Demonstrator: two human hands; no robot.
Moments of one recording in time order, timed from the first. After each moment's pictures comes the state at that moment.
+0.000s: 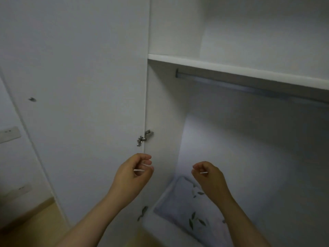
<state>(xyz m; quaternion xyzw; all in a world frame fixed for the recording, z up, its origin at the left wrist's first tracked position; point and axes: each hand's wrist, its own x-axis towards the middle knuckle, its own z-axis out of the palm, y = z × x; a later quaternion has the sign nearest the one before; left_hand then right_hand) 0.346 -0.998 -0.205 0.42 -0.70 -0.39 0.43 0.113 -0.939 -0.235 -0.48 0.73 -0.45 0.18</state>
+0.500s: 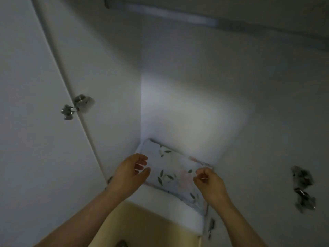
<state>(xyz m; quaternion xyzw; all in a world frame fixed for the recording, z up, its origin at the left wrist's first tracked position) 0.181 -1.017 -0.346 0.39 -0.78 -0.43 0.22 -0.019 -0.856 -0.368 -0.32 0.85 -0.36 0.23</state>
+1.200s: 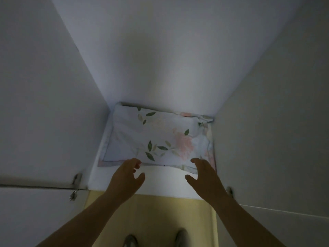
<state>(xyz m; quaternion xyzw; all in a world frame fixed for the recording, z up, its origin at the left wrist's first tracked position) 0.031 -1.132 -0.684 0.33 -0.87 -0.36 -0.03 -0.123 -0.935 -0.674 -0.28 0.90 -0.19 0.28</state>
